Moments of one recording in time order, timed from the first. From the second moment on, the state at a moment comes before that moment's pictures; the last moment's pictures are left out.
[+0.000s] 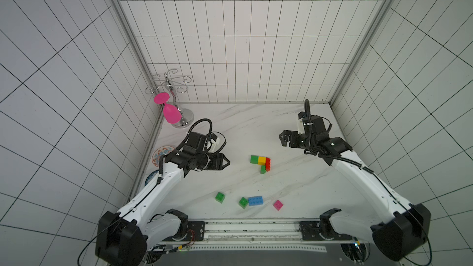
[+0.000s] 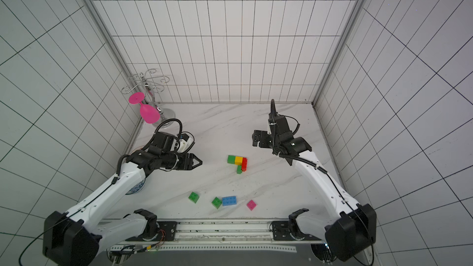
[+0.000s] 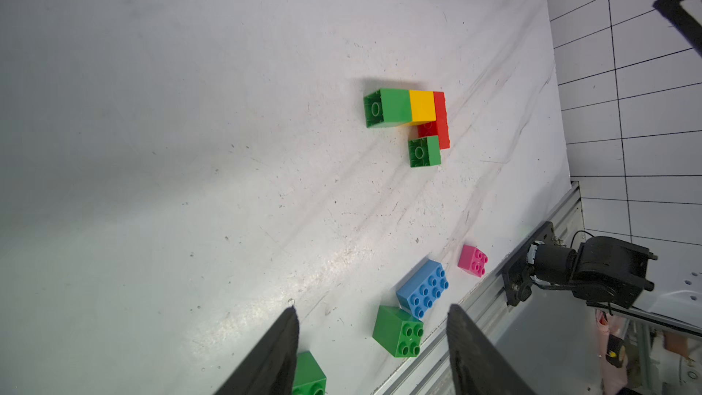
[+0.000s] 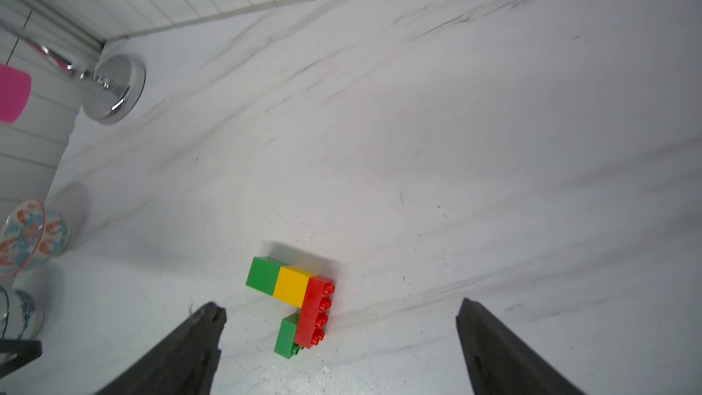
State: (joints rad) left arm -0.36 1.10 0.87 -0.72 0.49 -0.33; right arm 0.38 1.16 1.09 -0.63 0.07 0.44
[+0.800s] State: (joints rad) left arm -0.36 0.85 0.76 -0.74 0.37 -0.46; right arm 0.96 1.03 0.96 -0.98 0.00 0.62
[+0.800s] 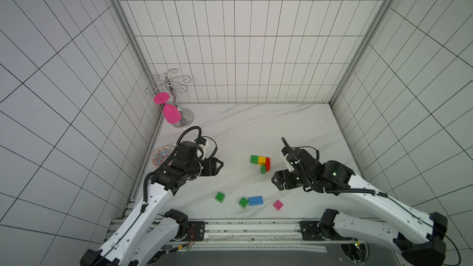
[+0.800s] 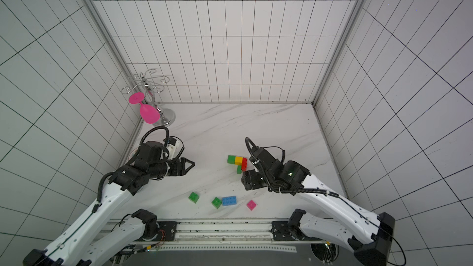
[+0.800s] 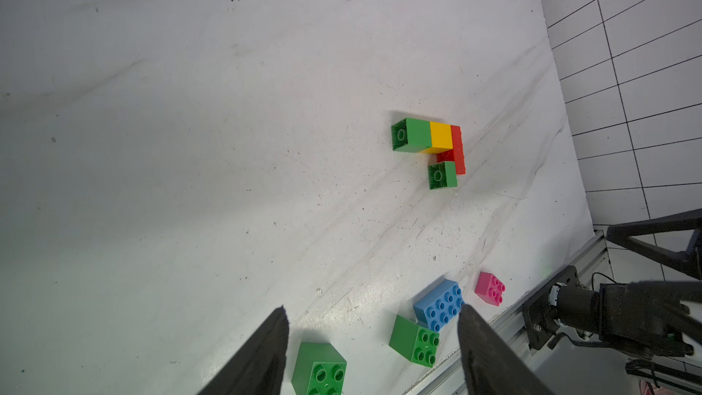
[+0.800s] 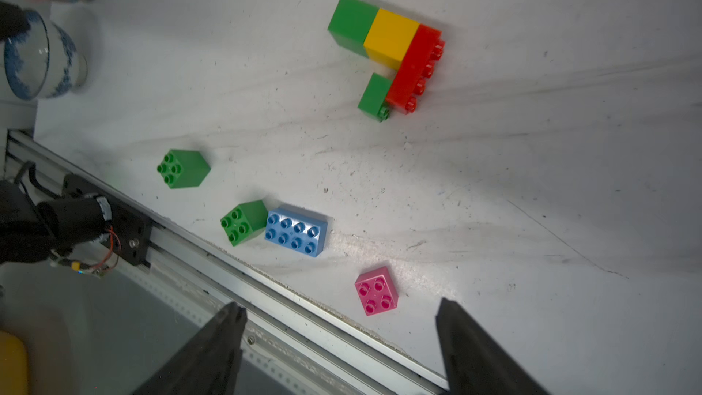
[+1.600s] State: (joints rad) left arm -0.36 0.66 0.75 -0.97 0.36 -0.49; right arm 1.29 1.75 1.27 -0.91 0.02 0.49
